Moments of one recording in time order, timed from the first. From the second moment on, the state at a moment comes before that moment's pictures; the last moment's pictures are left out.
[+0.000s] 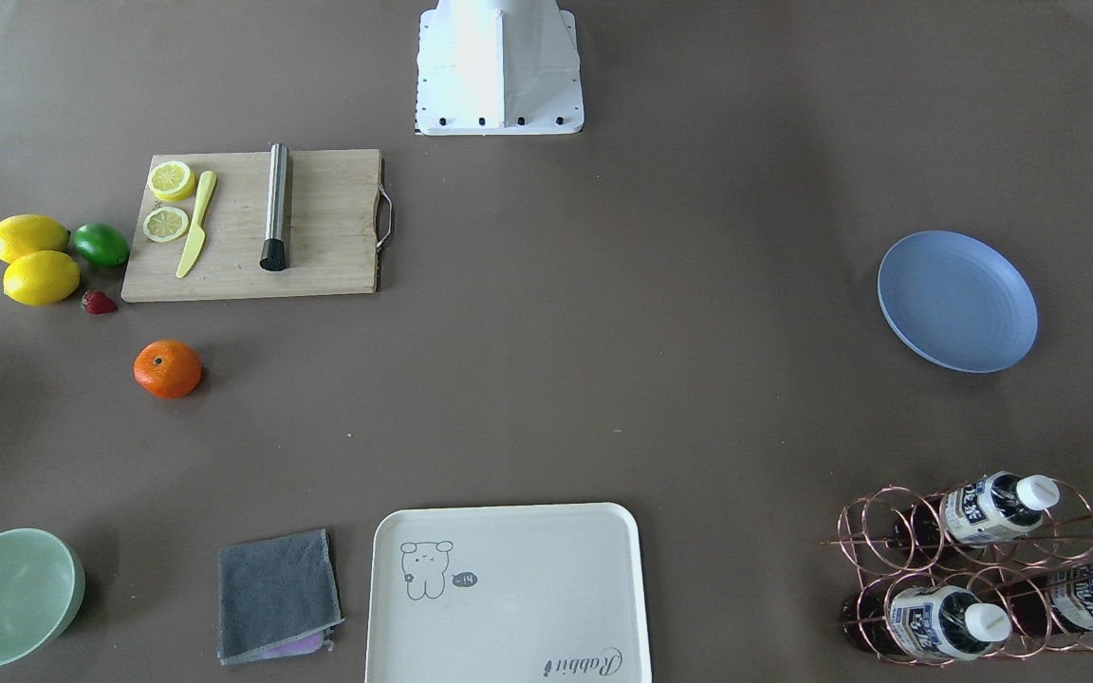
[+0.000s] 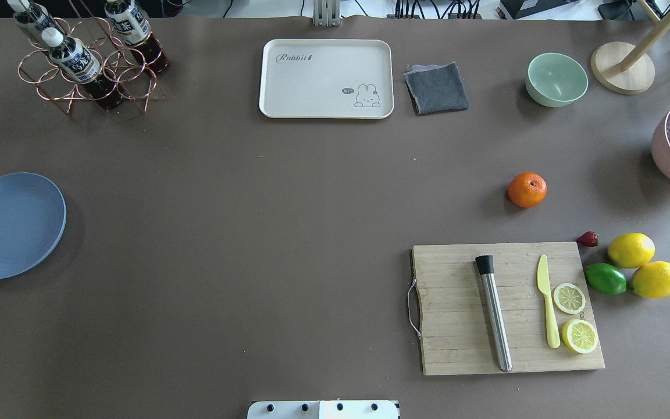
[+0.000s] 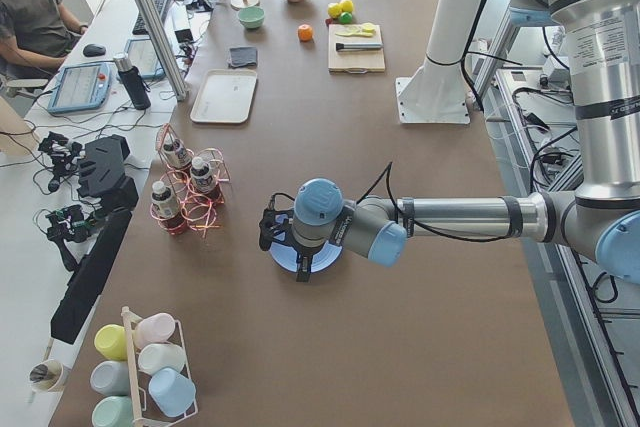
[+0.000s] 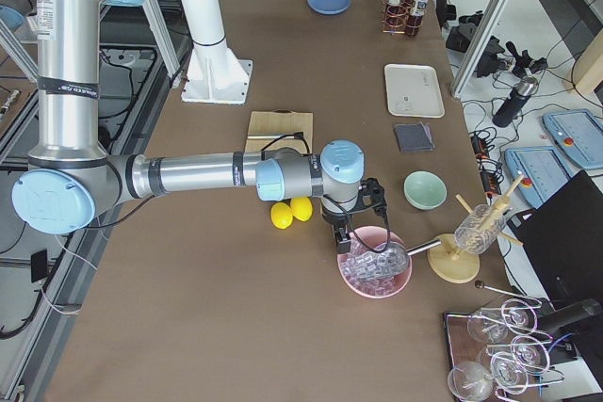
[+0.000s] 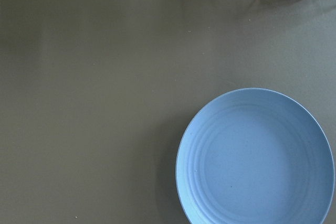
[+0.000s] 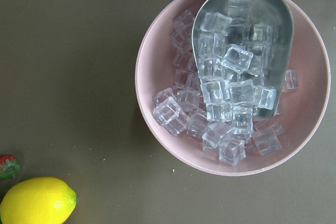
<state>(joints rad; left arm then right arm) -1.46 -1.34 -1.74 -2.03 -2.45 -0.34 1.48 -1.65 1.75 -1.53 2.34 -0.10</state>
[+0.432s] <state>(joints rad) -1.46 -1.35 -1.72 -2.03 -2.45 -0.34 1.48 -1.66 1.75 -1.53 2.34 -0.10</state>
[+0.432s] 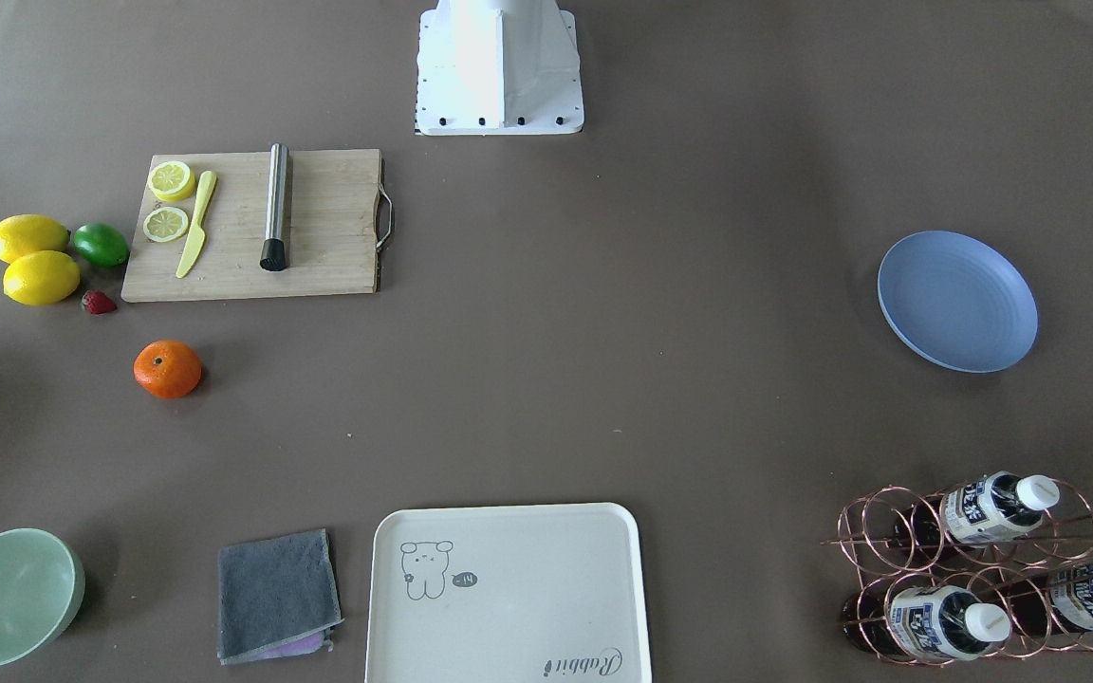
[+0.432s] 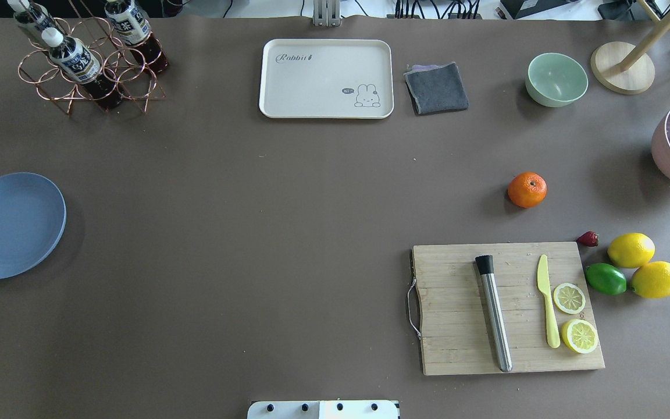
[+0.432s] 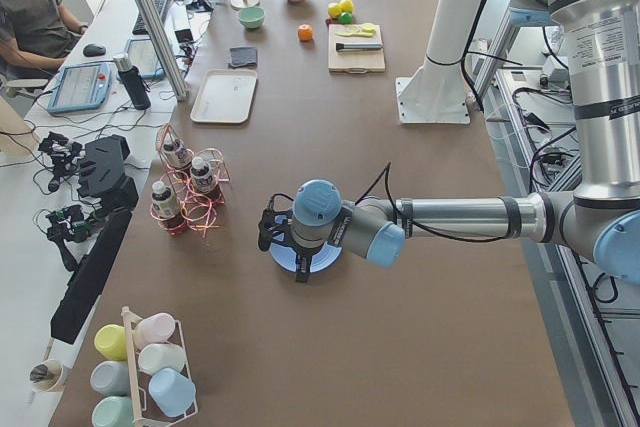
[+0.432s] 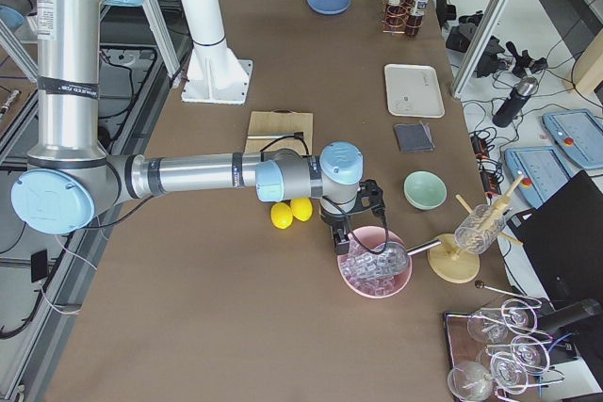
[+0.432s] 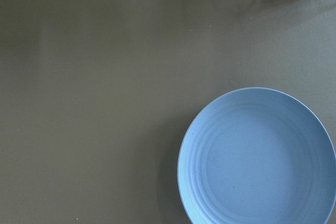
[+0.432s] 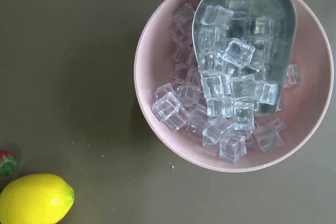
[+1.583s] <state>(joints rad) -1.31 -1.41 -1.49 -2.24 -2.41 -0.44 1.45 -1.67 1.74 -1.53 2.35 -0.10</state>
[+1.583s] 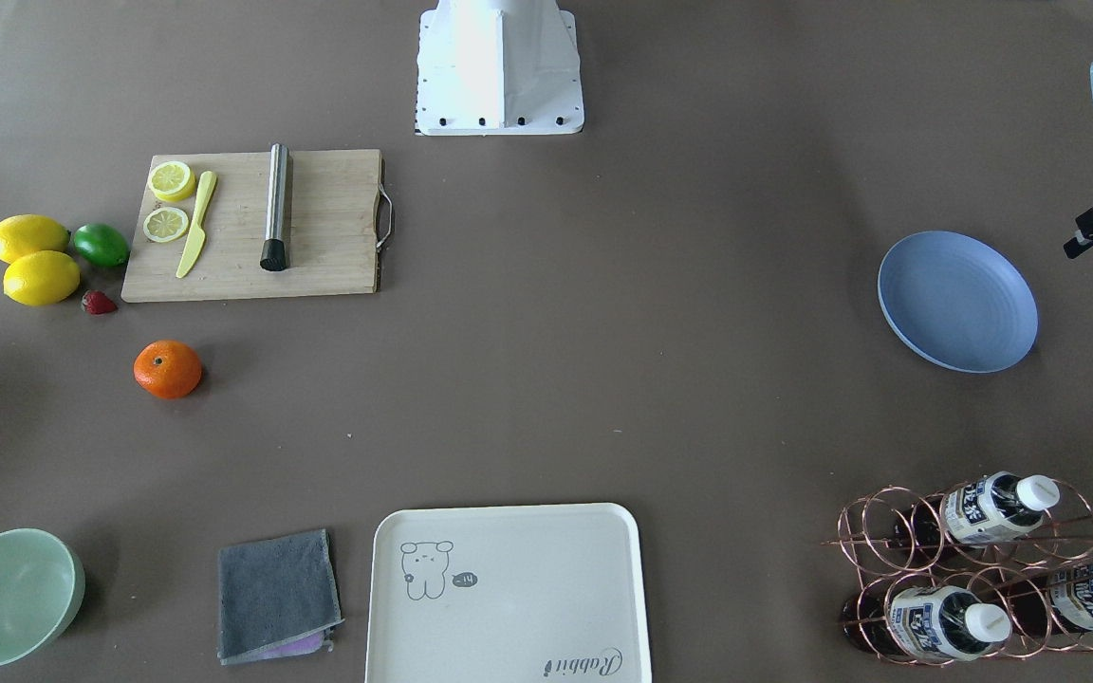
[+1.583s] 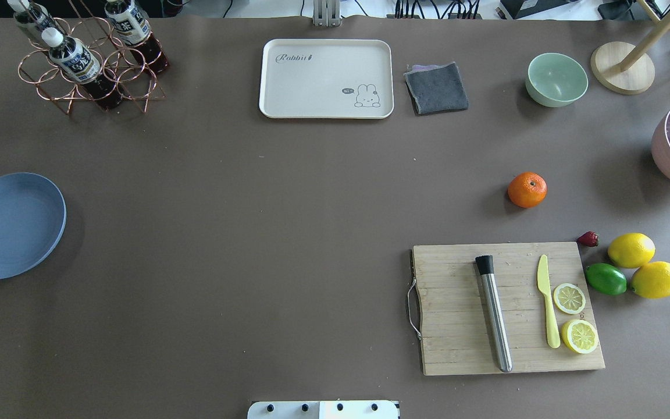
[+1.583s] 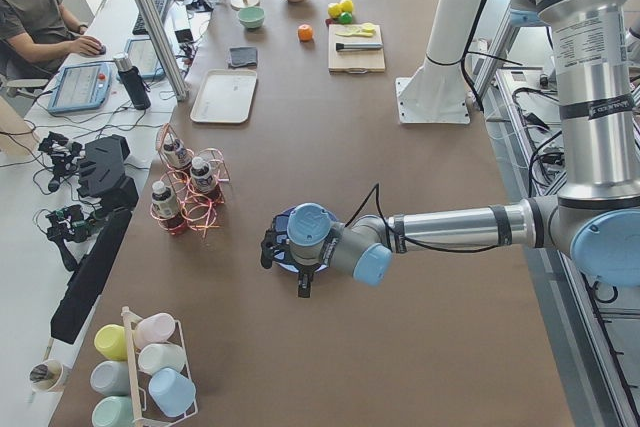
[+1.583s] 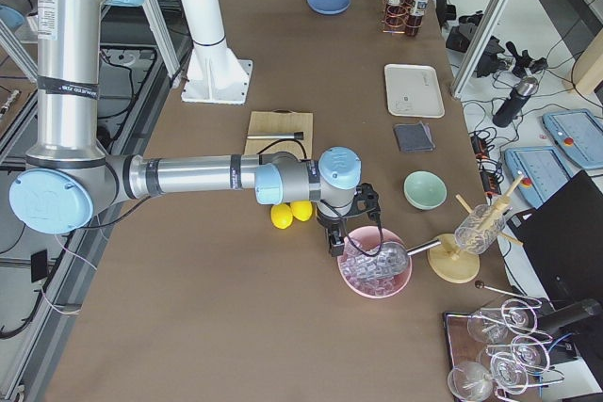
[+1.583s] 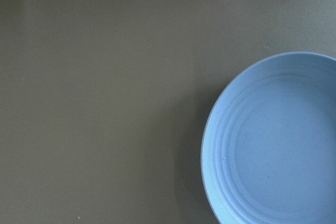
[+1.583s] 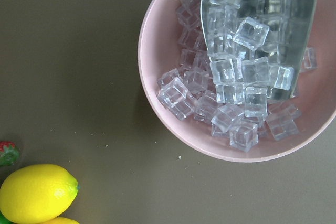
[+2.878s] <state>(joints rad) -1.11 -1.49 -1.31 -2.53 -2.28 -0.66 1.44 -1.68 1.74 -1.53 2.38 -0.09</state>
